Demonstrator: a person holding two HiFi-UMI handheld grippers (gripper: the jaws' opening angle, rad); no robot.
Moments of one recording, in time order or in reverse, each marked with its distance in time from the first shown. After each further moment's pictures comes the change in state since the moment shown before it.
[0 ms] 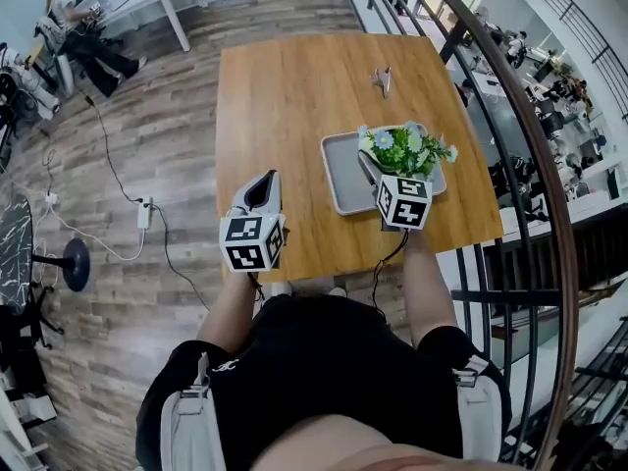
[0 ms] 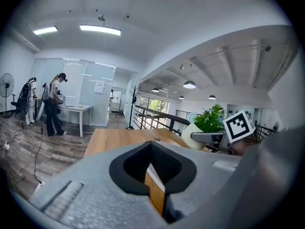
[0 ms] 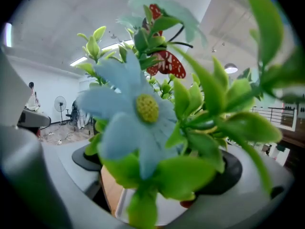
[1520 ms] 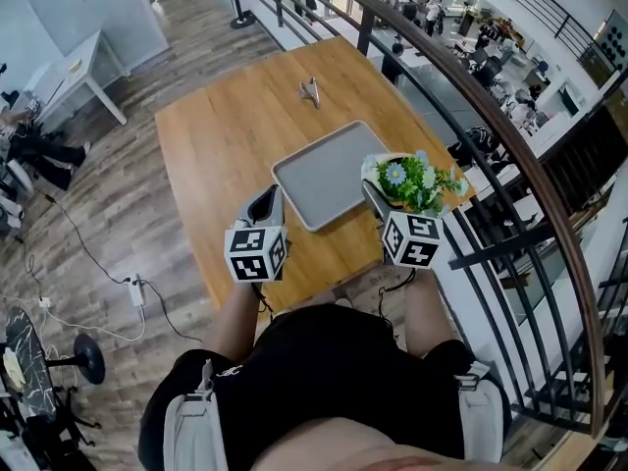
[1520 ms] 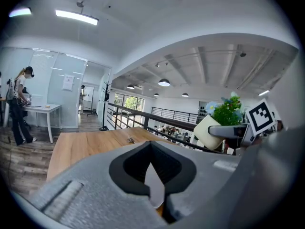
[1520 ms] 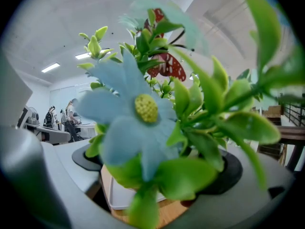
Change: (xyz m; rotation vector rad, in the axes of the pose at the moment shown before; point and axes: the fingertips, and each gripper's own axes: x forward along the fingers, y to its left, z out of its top) left arm 0.051 -0.100 0.012 0.104 0.031 -0.317; right arm -0.147 -0.078 0.003 0.166 -0.086 -0.309
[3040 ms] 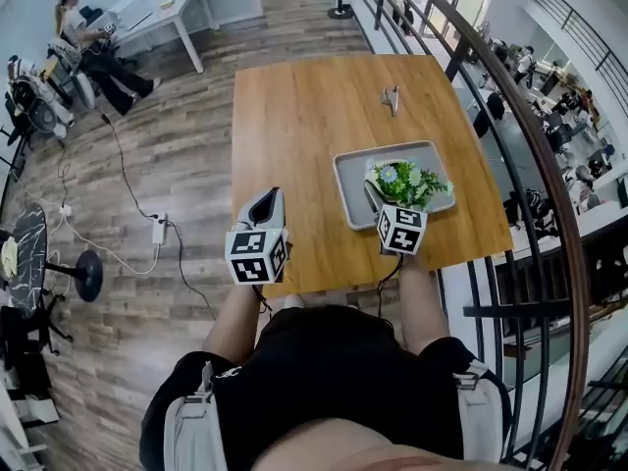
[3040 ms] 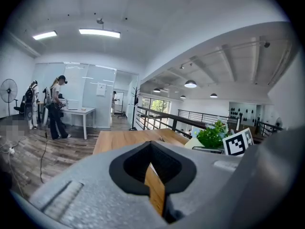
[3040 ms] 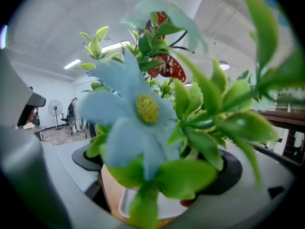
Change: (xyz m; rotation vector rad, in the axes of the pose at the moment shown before) left arm -0.098 0.076 -0.019 -0.076 -0.032 0.347; right arm 0.106 0.100 -0.083 -0.101 0.070 0.255
